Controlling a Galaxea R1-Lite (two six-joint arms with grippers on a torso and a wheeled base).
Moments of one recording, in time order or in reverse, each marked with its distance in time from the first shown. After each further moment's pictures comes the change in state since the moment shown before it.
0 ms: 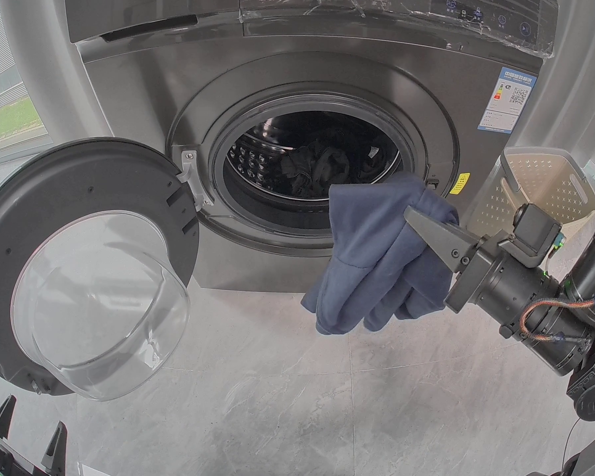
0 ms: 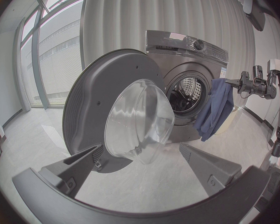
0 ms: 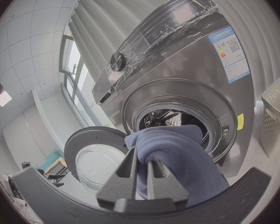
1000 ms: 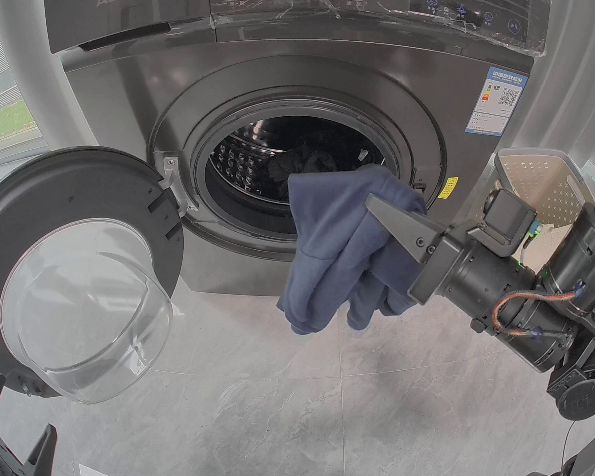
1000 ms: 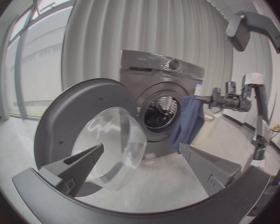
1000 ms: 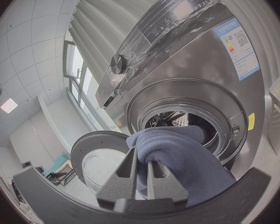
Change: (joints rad) left arm 0.003 0.052 -0.130 -0.052 -0.237 -0.001; right arm 0.061 0.075 -0.109 0.003 0.008 0.034
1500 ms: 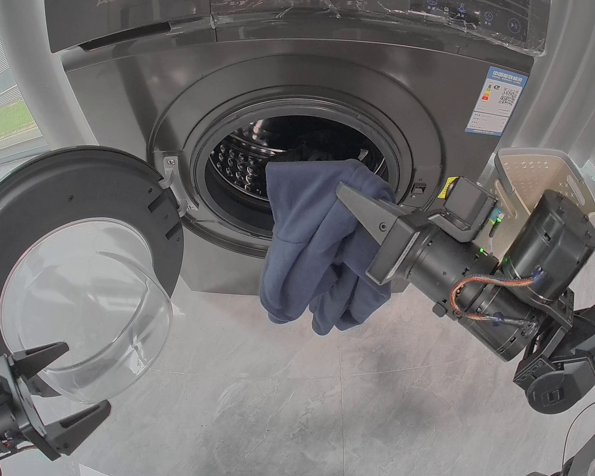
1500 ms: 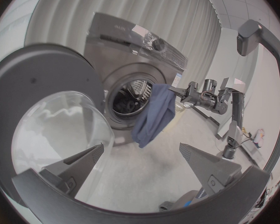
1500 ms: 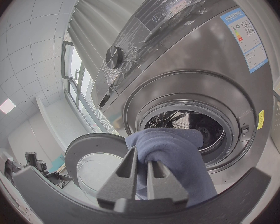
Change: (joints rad) left arm -0.119 0.568 -0.036 -0.303 -0.239 -0.008; right arm 0.005 0.111 -0.120 -0.003 -0.032 0.002
